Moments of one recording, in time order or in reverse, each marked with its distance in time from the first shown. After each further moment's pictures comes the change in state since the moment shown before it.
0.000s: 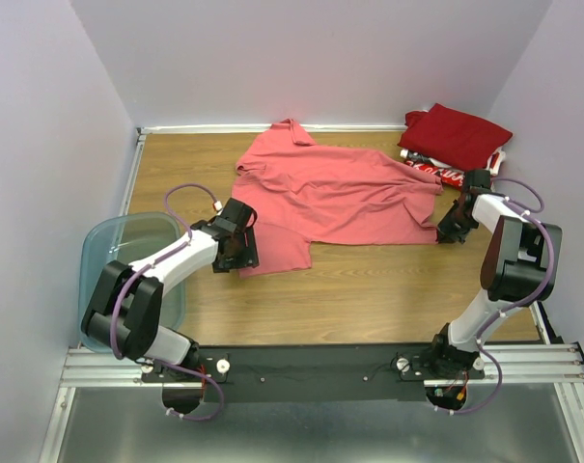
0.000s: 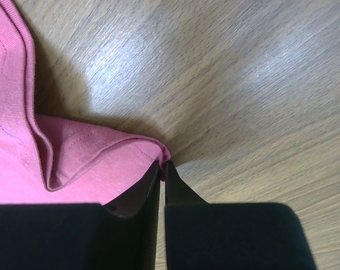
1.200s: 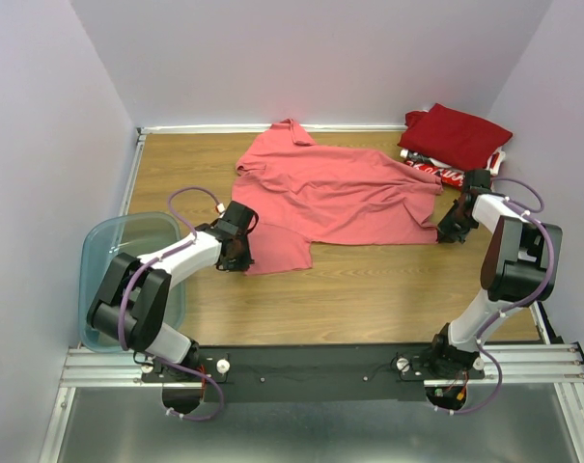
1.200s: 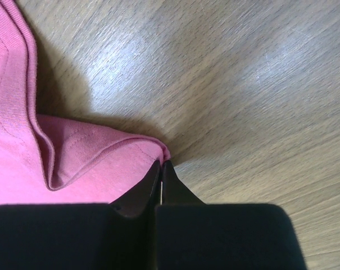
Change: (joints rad) left arm 0.000 0.053 -0.043 0.110 0.031 -0.015; right arm 0.000 -0.002 0.000 0.003 -0.001 -0.002
